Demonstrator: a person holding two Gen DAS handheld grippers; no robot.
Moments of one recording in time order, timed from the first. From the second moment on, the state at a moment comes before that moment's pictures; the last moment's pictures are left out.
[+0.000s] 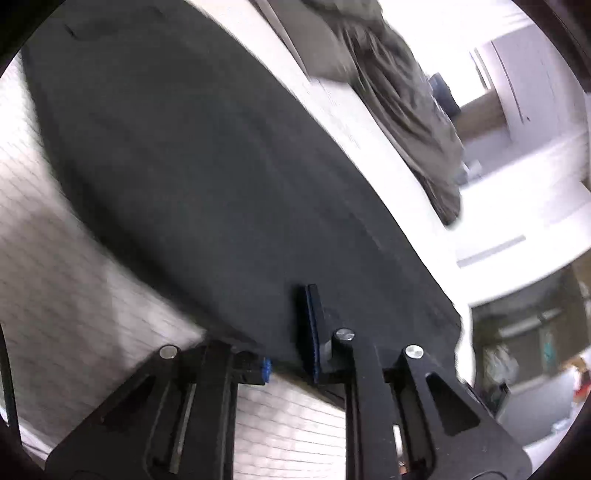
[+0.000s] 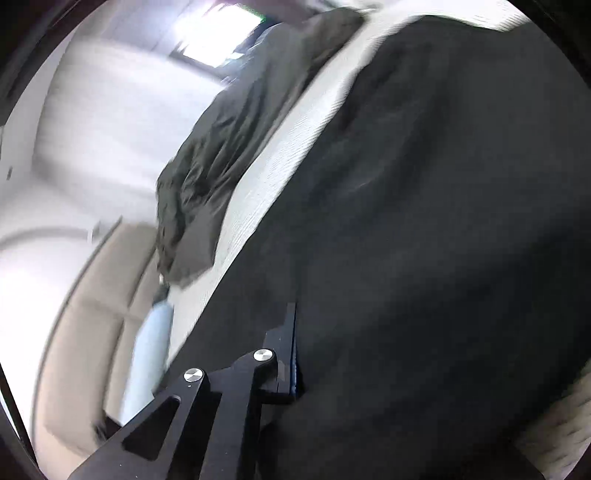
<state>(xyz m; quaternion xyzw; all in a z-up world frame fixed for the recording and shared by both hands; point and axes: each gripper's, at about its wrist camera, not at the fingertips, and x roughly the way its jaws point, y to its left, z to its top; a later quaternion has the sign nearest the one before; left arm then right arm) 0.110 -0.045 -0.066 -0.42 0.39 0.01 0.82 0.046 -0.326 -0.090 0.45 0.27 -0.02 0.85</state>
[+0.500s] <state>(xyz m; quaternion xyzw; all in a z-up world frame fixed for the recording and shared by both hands) 0.103 0.127 -0.064 -0.40 0.38 0.07 0.83 0.017 -0.423 -0.079 0.49 0.31 -0.01 0.81</state>
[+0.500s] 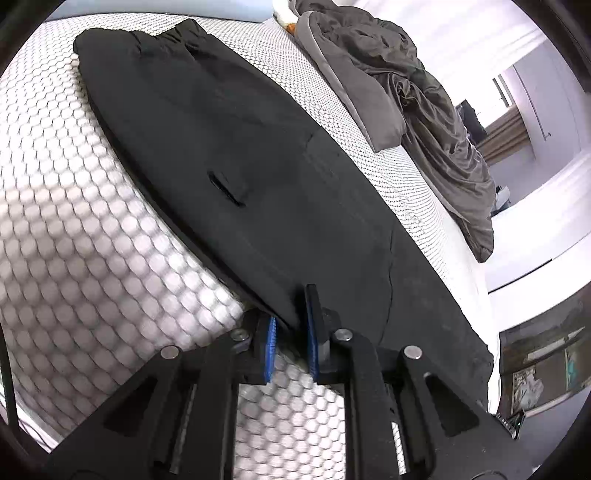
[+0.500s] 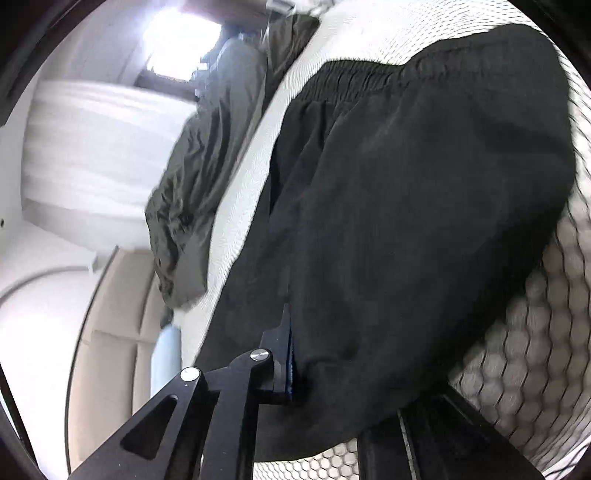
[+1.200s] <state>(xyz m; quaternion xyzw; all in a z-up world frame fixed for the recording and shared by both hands) 0.089 0.145 -0.072 -0.40 0.38 0.04 0.83 0.014 -0.443 -0.081 0.45 0.25 -0.07 0.85</state>
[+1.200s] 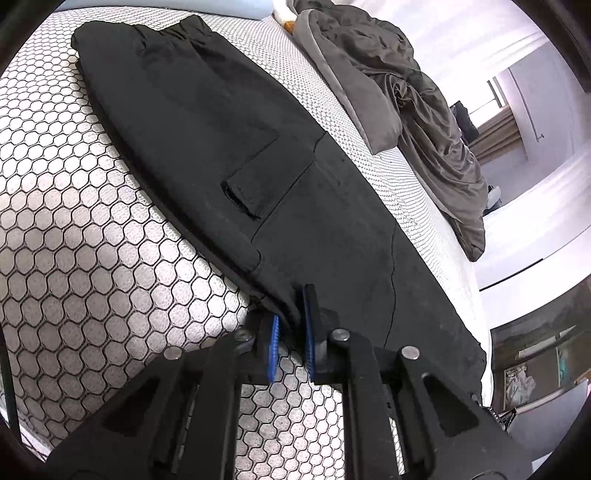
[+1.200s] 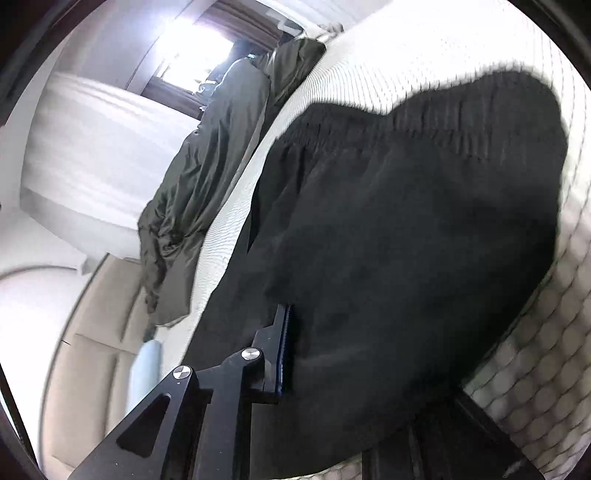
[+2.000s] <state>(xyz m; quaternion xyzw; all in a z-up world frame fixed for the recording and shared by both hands) 0.085 0.228 -0.061 -0.42 0.35 0.15 0.83 0.004 -0.474 -0.085 0.51 0.23 -0.10 0.82</state>
